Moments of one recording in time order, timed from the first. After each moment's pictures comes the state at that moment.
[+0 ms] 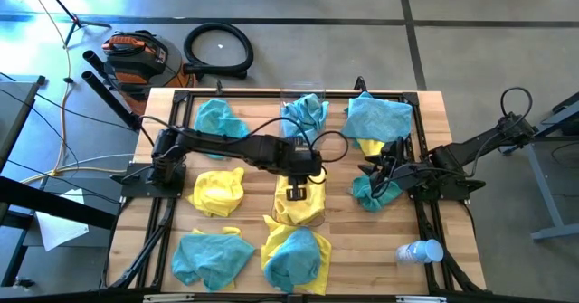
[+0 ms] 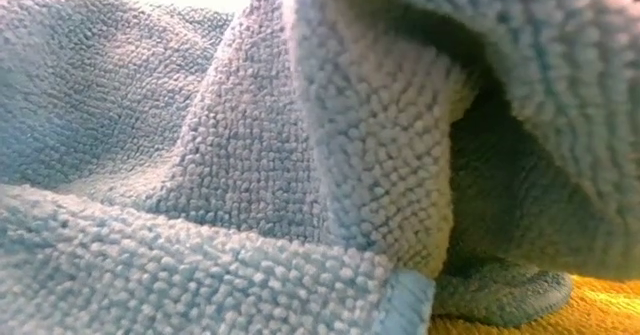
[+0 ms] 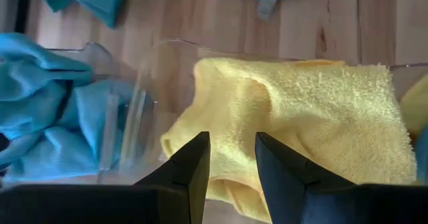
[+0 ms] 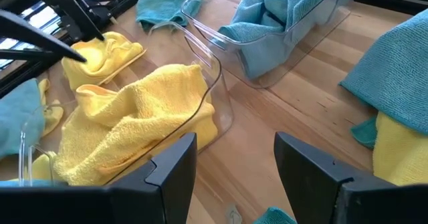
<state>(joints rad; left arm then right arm) -0.11 2.01 1.91 -1.03 -0.27 -0.08 0.42 0.75 0.59 -0.62 0.69 0.97</state>
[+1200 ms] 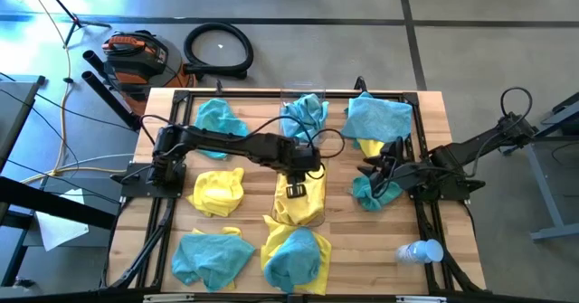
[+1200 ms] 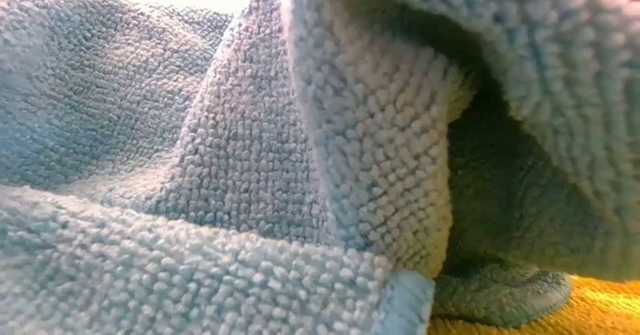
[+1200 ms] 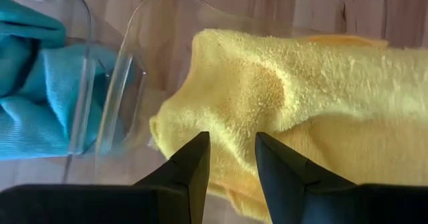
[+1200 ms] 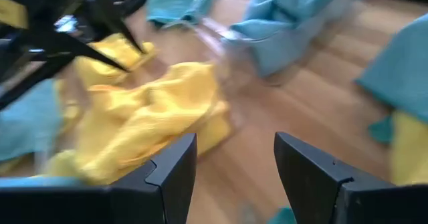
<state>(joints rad) -0.07 2.00 1.82 -1.00 -0.21 -0.12 0.42 0.75 0.59 -0.57 0.65 0.97</state>
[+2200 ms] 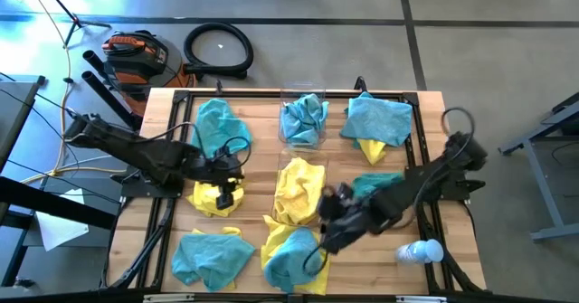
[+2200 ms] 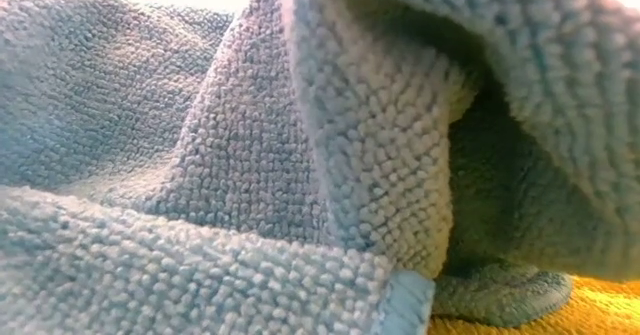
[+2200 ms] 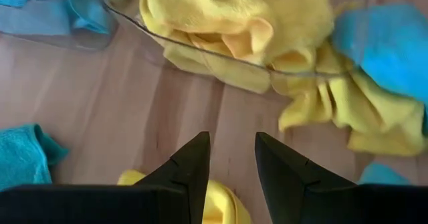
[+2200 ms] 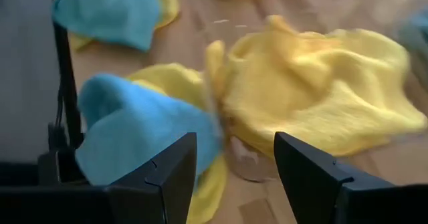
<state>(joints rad) -0.29 1.09 0.88 -0.69 -0.25 -0.40 0.57 1.72 1.57 -0.89 0.41 0.79</state>
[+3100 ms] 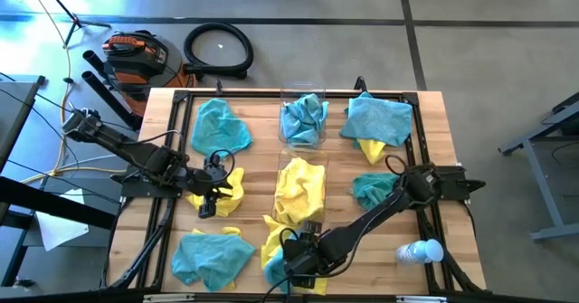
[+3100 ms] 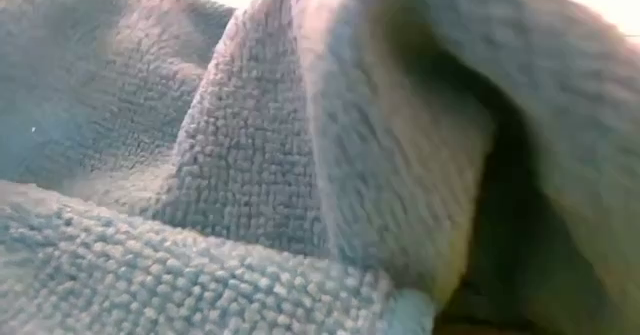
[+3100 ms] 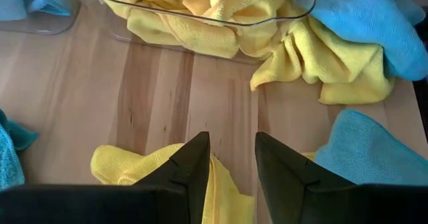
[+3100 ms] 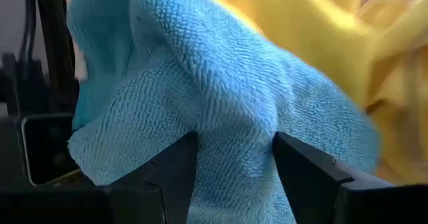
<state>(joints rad) -0.43 0.96 0.77 -0.70 -0.25 -0.43 0.58 2.25 1.95 -0.96 0.20 0.70</state>
